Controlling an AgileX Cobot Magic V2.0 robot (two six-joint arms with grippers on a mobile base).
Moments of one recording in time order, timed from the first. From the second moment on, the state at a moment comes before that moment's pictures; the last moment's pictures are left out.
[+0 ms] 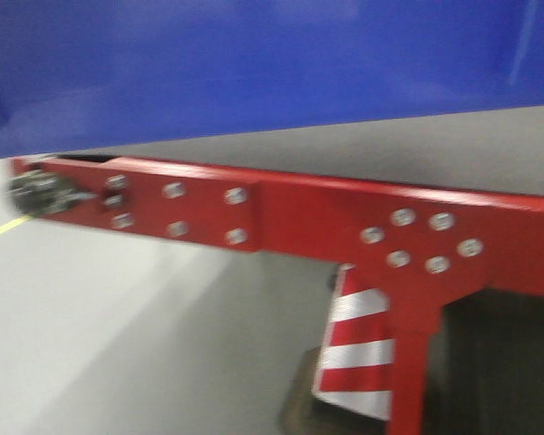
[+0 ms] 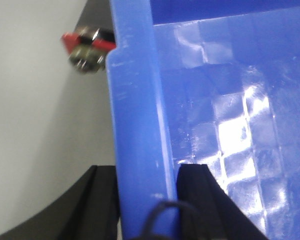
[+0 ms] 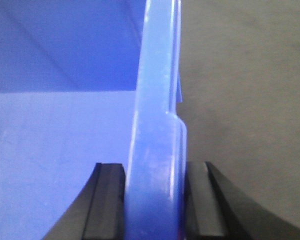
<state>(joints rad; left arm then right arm) -0.06 1.21 -1.59 0.06 1.28 -0.06 0.26 1.22 -1.62 0.02 1.06 0.13</state>
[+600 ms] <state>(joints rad) -0.07 1.21 -1.59 0.13 1.11 -0.06 0.26 1.23 -1.62 0.04 1.05 0.14</state>
